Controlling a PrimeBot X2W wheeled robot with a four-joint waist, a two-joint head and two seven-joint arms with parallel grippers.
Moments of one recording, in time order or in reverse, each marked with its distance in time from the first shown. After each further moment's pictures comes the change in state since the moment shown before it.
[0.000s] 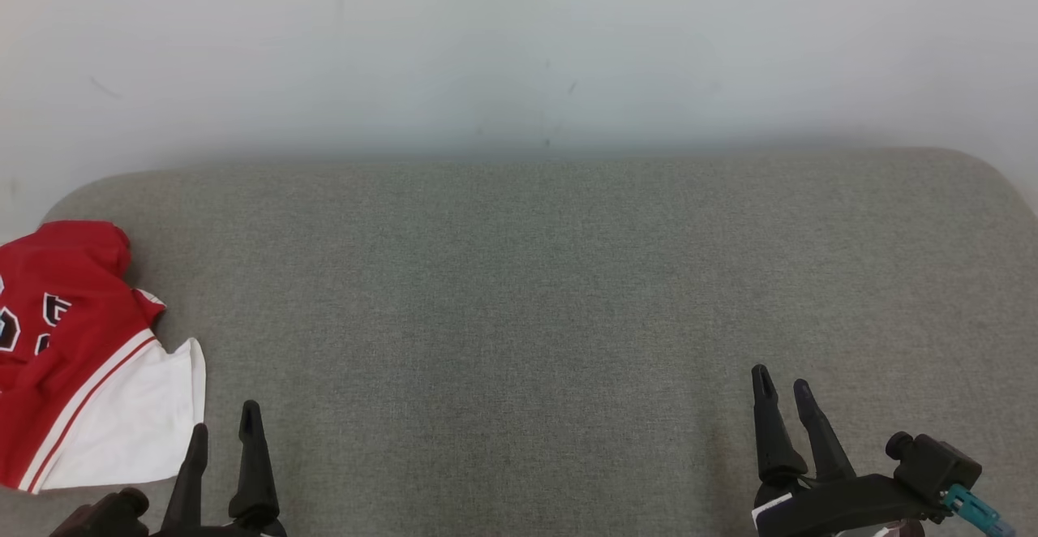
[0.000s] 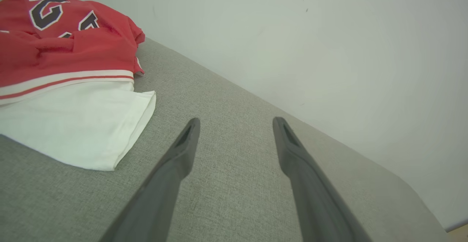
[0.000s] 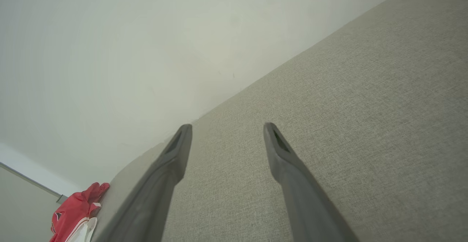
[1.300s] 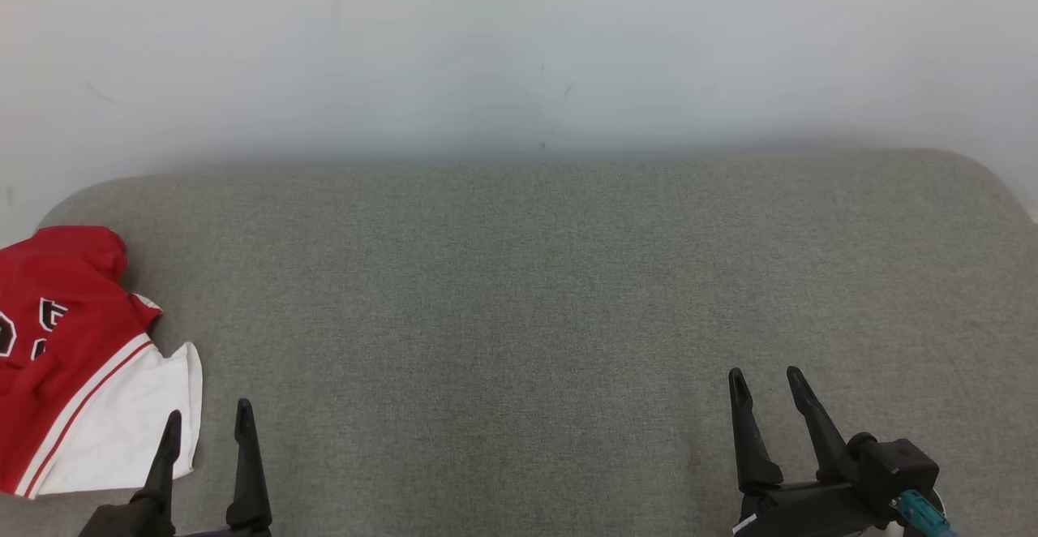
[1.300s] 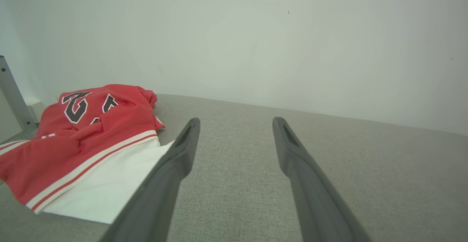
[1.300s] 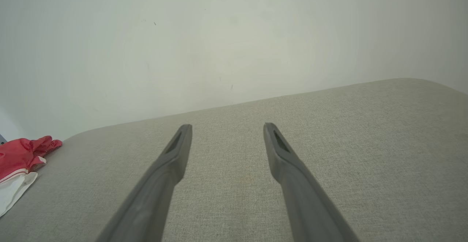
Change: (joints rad) left arm 0.021 0.021 0.014 -0.031 0.376 0.008 -0.095; right arm 0.005 0.000 0.012 0.004 -0.423 0.000 -0.094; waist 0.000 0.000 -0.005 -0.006
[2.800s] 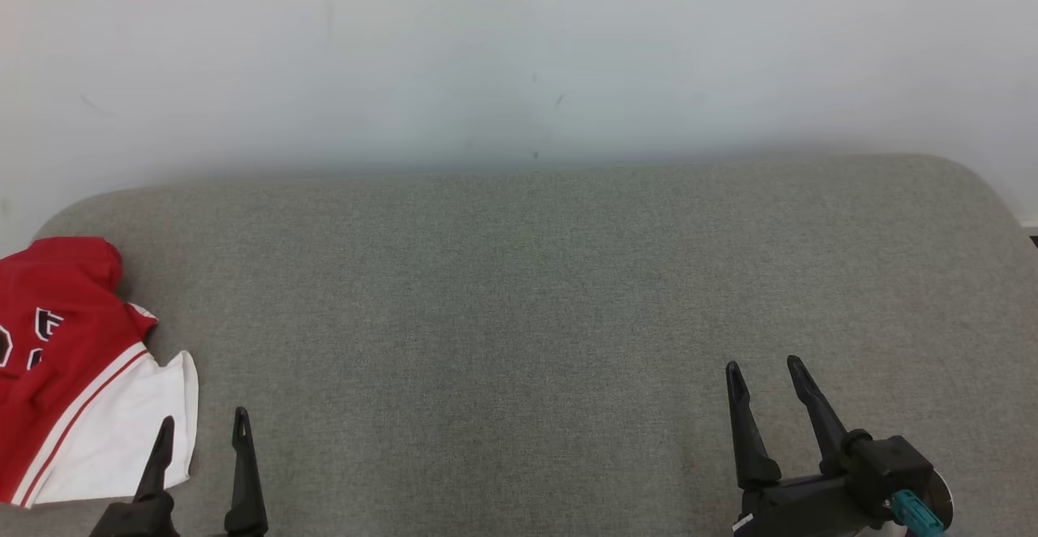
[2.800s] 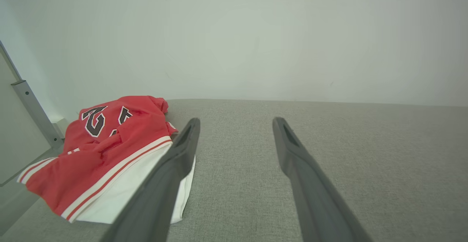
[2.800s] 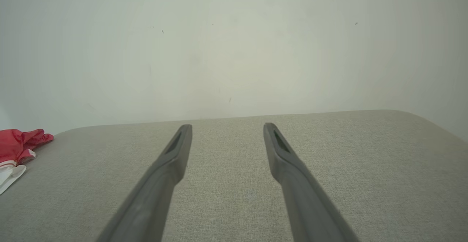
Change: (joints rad) left arm 0.032 0.009 0.002 -0.063 0.115 0.043 0.070; right arm 0.004 0.000 -0.003 -0.039 -0.108 0.000 -0.011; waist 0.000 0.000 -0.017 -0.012
